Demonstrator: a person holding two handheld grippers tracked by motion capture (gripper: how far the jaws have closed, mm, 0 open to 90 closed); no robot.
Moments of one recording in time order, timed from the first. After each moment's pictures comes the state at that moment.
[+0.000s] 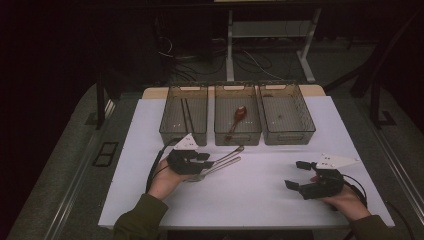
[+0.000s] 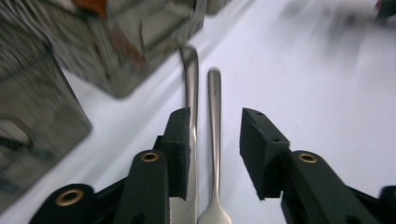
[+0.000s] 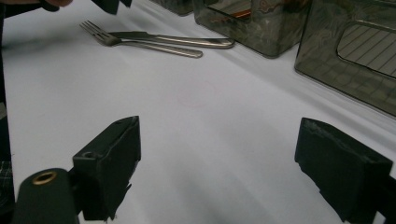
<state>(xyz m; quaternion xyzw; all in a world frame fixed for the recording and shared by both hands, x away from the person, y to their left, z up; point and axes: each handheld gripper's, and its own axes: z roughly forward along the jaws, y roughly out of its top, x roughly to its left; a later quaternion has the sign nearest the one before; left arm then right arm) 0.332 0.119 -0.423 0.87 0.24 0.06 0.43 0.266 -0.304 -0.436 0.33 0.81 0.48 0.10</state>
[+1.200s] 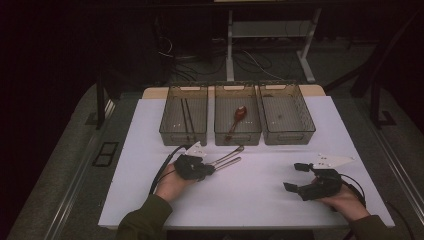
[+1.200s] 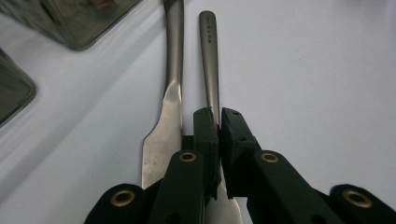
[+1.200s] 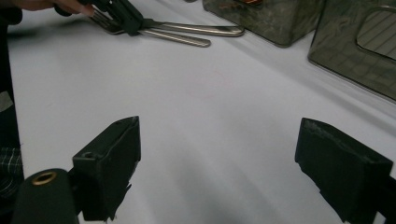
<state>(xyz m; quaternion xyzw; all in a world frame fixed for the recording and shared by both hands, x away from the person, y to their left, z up) 0.333 0.105 -0.445 0.89 0.23 0.03 0.38 0.267 -0.299 -0.434 0.32 0.82 0.46 0.08</state>
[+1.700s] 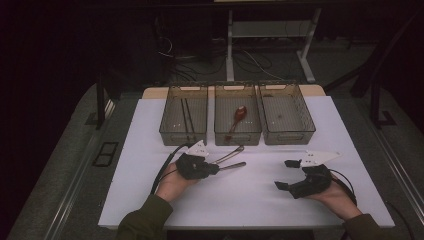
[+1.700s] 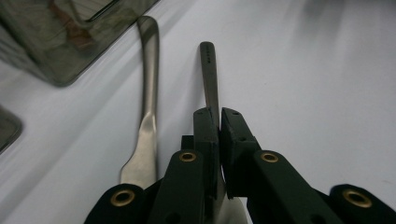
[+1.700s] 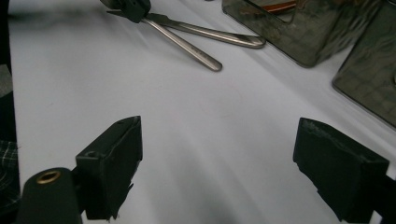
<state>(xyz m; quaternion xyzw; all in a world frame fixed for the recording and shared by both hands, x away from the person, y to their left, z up) 0.326 0.095 -0.428 0.89 0.20 0.03 0.40 0.278 -0.270 -0.424 0.28 0.85 0.44 0.09</state>
